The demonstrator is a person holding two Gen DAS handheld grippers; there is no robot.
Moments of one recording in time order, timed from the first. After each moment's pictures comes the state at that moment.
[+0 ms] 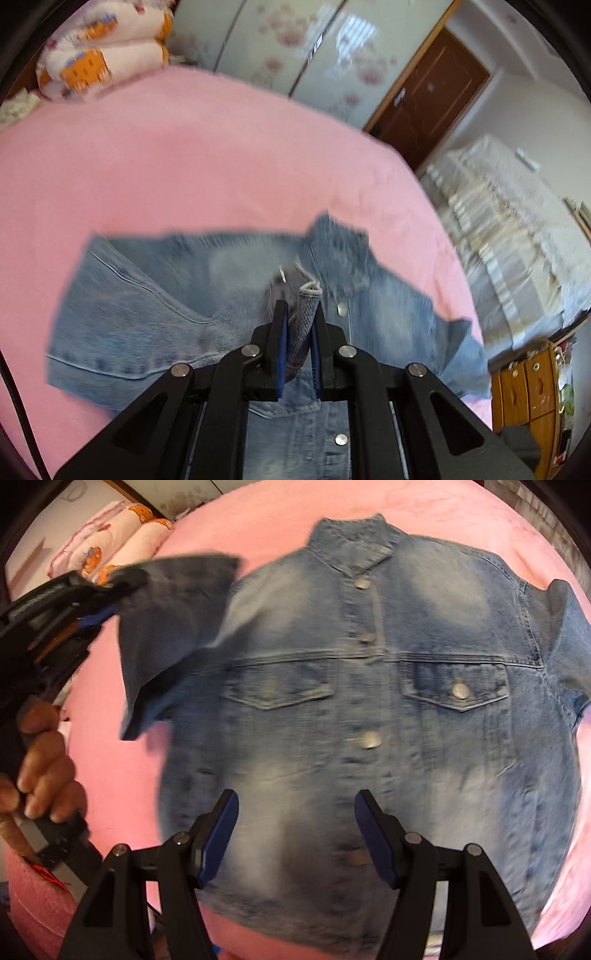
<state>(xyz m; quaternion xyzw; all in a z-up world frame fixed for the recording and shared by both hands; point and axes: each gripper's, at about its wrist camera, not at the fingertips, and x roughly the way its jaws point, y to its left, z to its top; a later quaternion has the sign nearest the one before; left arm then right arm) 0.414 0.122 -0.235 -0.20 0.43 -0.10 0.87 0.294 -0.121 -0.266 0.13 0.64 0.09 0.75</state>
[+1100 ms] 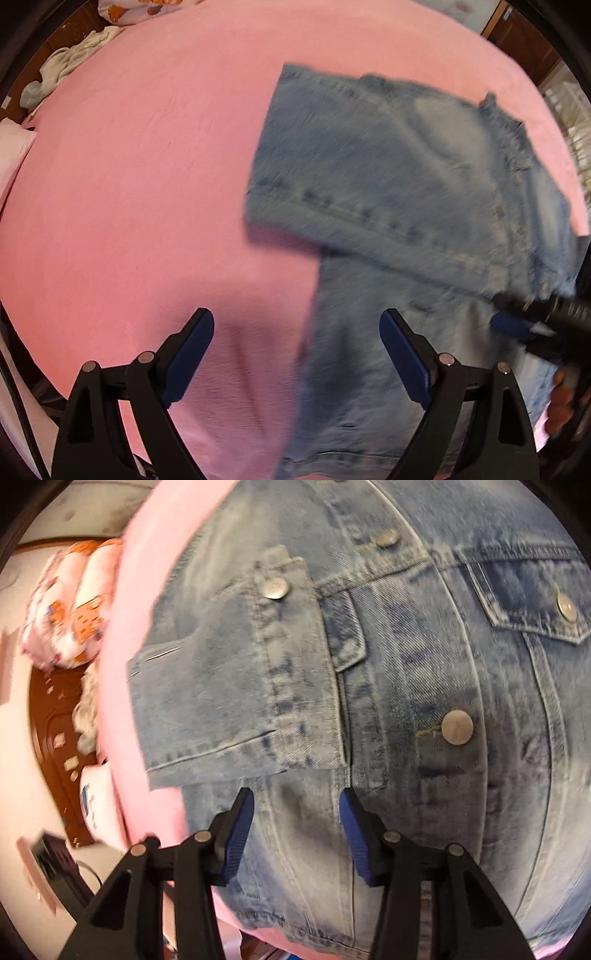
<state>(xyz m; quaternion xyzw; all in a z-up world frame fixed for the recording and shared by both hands) 0.293 0.271 -0.312 -0.10 0.64 0.08 0.76 0.341 -0.089 -0.361 0.31 0.71 0.08 0.63</state>
